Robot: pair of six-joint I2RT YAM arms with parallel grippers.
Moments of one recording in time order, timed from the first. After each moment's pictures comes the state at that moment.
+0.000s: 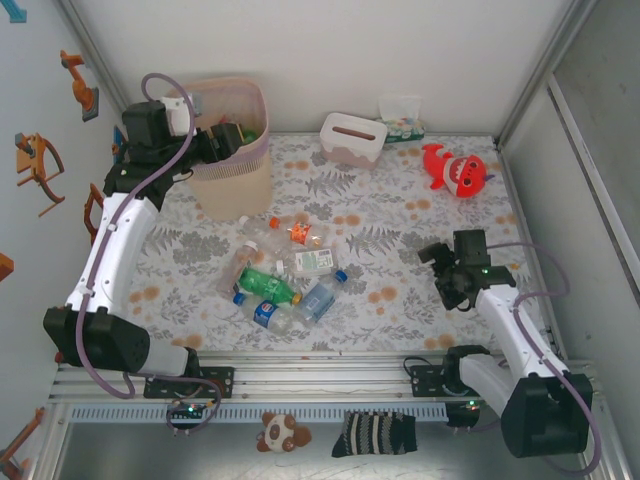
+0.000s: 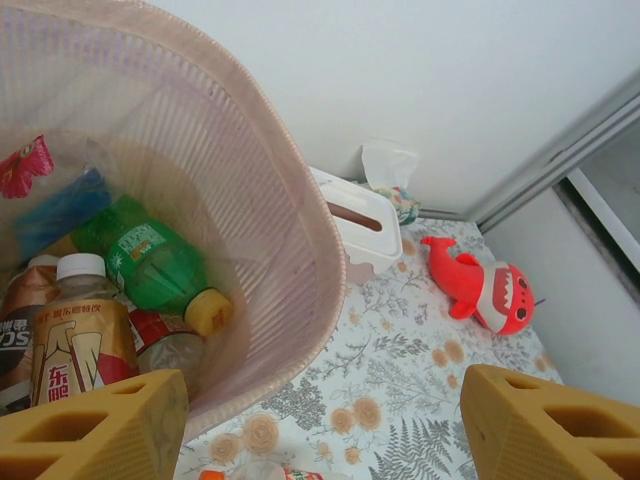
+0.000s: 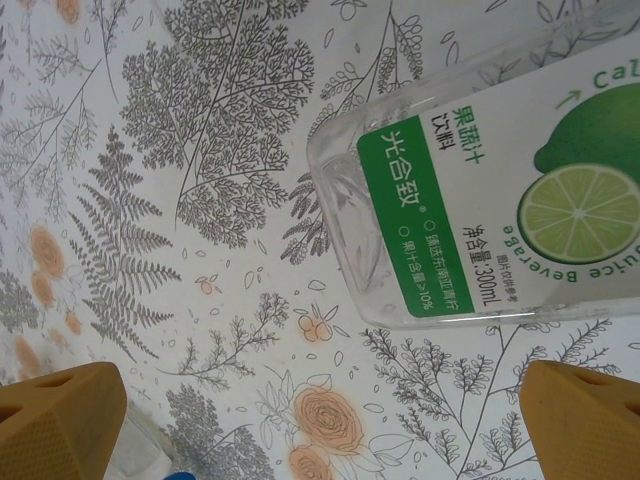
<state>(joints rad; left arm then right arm) -0.18 1.42 1.53 -0.54 0.41 -0.34 0.08 0.96 0.59 -0.68 -0.15 1.14</state>
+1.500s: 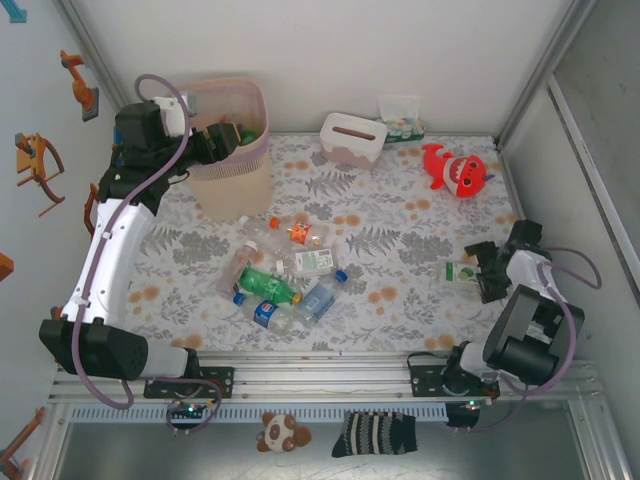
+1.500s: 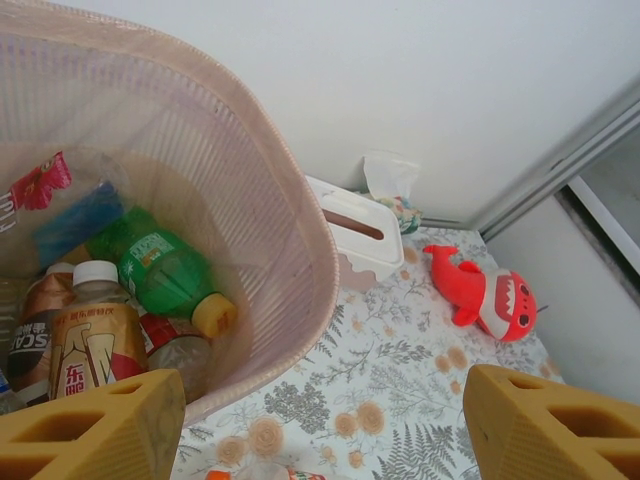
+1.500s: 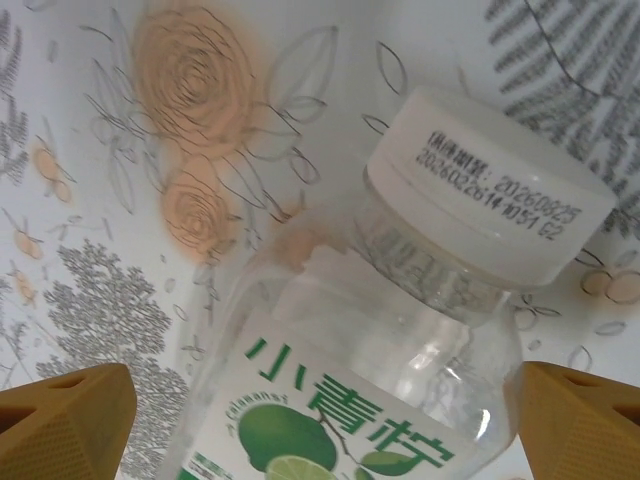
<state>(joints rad) -0.18 1.38 1.53 -0.55 0.38 -0.34 -0.45 1.37 0.75 -0.64 -0.25 0.85</state>
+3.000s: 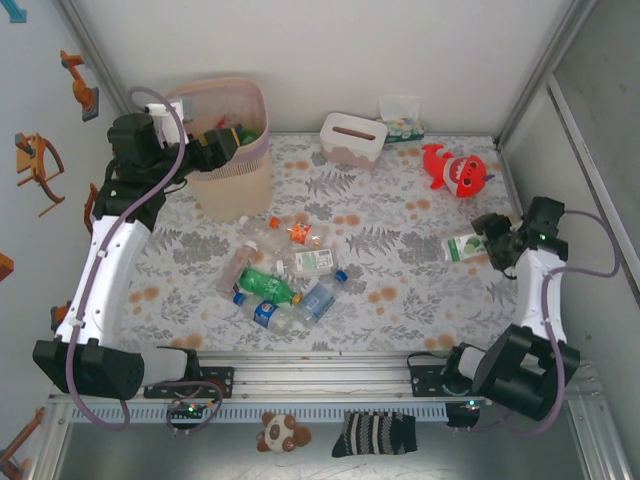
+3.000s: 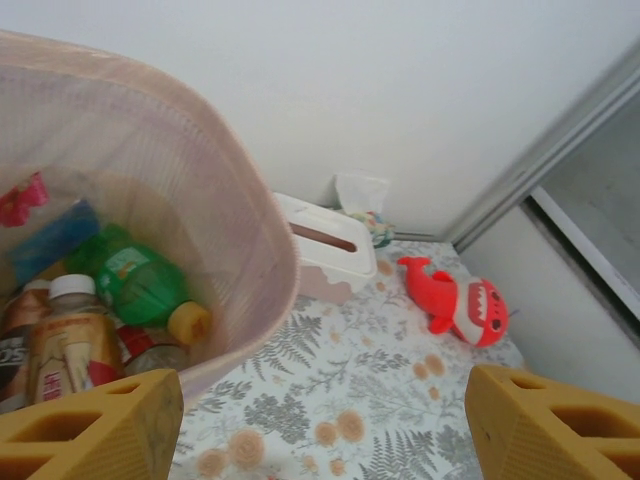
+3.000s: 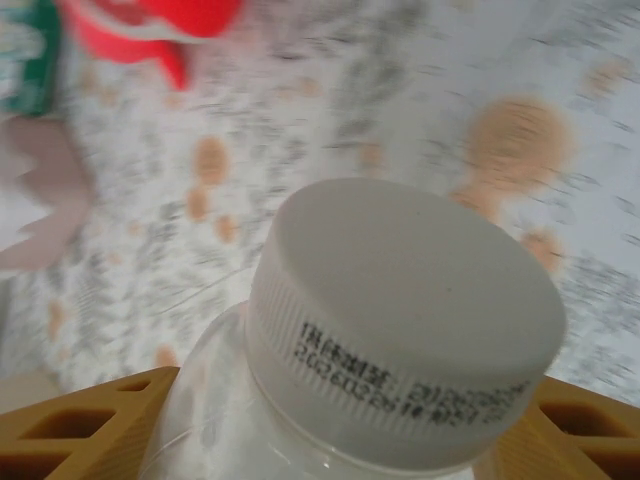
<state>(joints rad) -0.18 1.28 1.43 -0.46 0.44 -0.35 -0.41 1.16 0.93 -0.72 -0.41 0.65</state>
